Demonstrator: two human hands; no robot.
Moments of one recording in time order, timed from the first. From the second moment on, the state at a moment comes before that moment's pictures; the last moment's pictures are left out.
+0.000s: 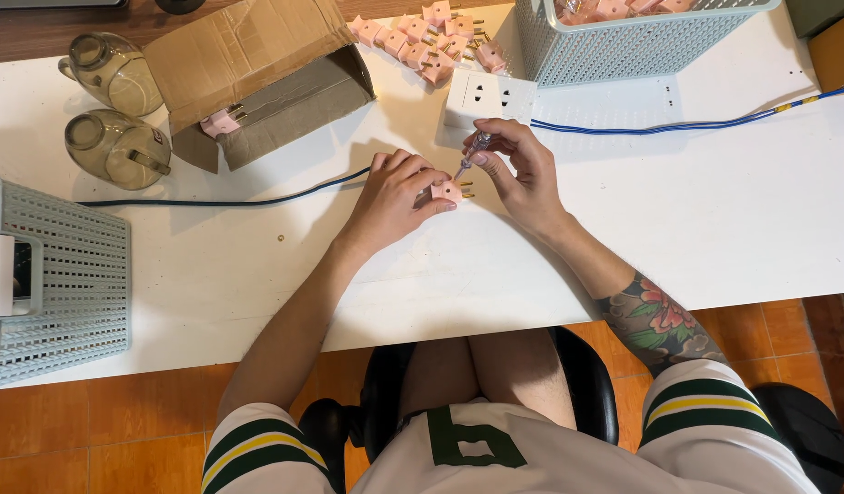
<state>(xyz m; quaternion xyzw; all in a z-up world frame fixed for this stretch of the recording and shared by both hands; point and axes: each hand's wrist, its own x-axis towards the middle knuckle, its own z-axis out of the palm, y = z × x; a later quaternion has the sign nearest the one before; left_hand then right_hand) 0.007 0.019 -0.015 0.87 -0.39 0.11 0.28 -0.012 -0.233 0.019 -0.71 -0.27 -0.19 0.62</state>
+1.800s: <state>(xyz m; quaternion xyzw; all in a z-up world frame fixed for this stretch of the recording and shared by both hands) 0.011 0.017 -0.027 0.86 -0.40 0.15 0.29 -0.019 -0.219 0.039 -0.72 -0.37 -0.19 0.55</state>
